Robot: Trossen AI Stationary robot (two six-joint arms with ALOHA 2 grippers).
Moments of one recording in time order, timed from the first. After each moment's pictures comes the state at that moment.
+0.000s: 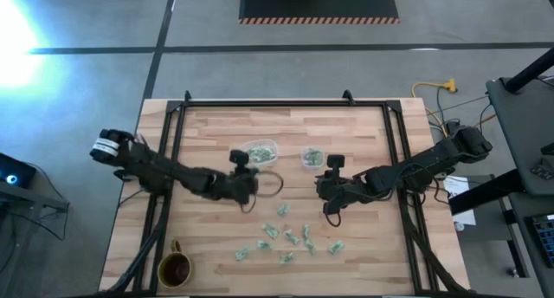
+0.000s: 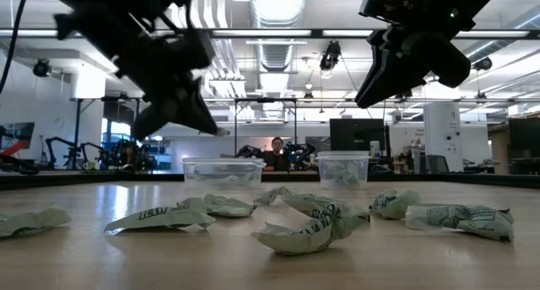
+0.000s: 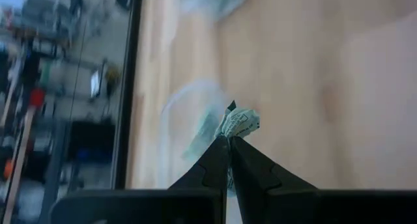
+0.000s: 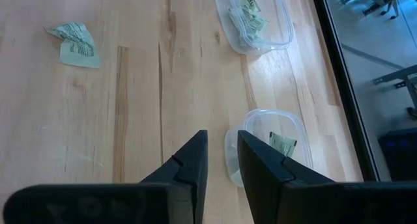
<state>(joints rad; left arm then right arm) -0.20 1.48 0.74 -0.10 -0.75 0.30 0.32 1.43 0.85 -0.41 0.62 0.07</state>
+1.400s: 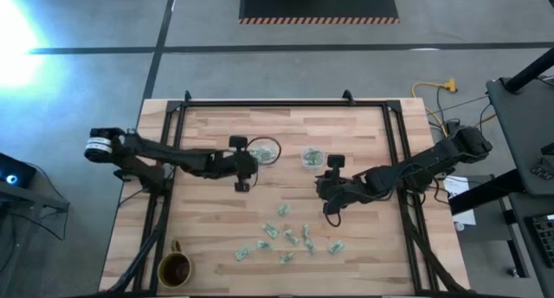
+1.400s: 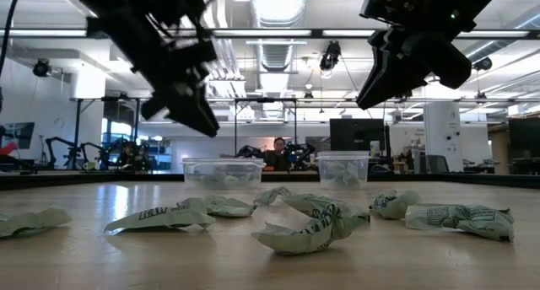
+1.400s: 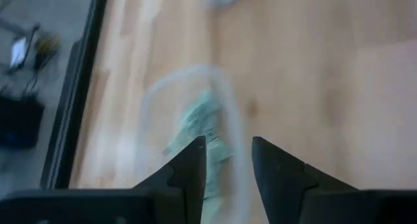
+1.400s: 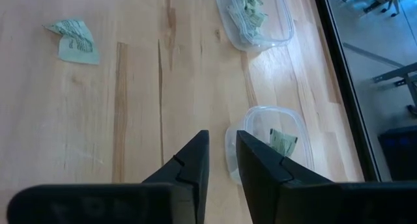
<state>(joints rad) -0.03 1.39 0.75 -0.18 -0.43 0.24 0.32 1.43 0.85 -0.42 0.62 0.08</state>
